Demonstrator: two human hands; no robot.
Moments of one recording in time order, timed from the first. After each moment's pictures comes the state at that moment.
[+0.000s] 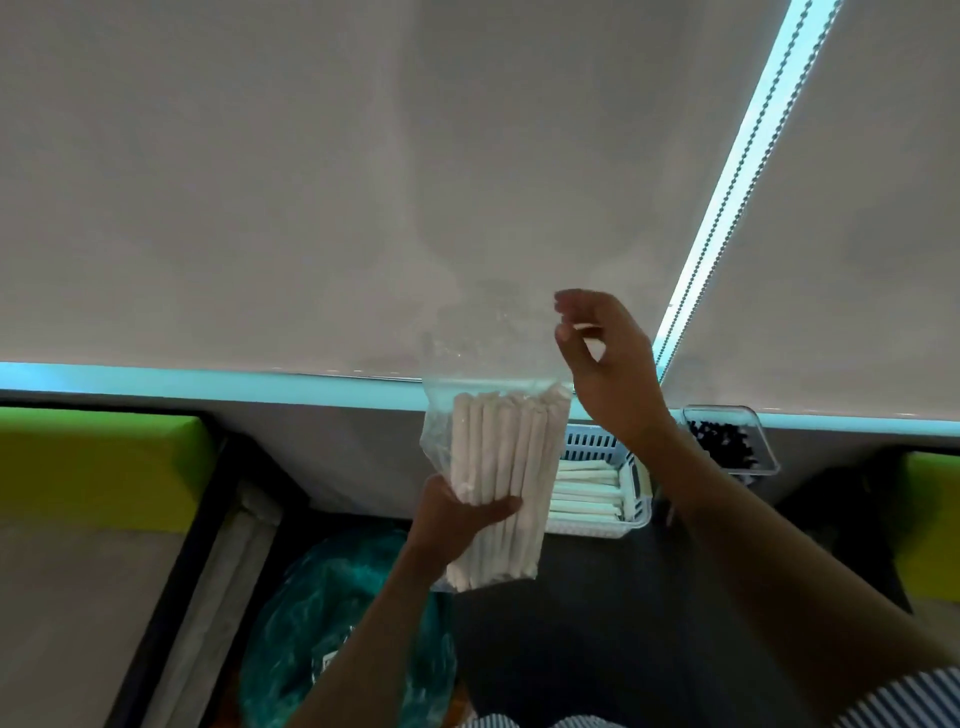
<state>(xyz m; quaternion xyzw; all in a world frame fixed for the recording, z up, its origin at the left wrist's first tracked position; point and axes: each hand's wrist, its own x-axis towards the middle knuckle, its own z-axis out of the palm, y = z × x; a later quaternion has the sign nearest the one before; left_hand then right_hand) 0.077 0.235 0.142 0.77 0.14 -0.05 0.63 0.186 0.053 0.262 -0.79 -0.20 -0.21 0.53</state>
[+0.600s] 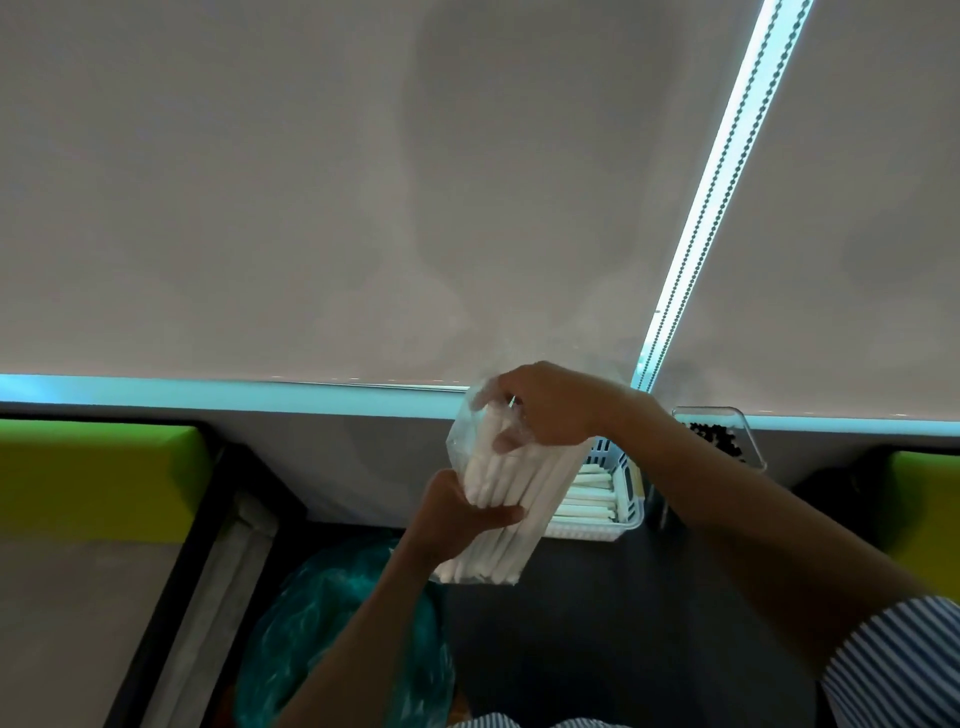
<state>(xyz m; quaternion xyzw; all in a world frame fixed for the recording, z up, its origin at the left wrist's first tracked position) 0.086 0.236 0.142 0.83 0.07 -0.06 0.55 0.189 0.072 0.277 -0.89 -0.38 0.19 0.19</state>
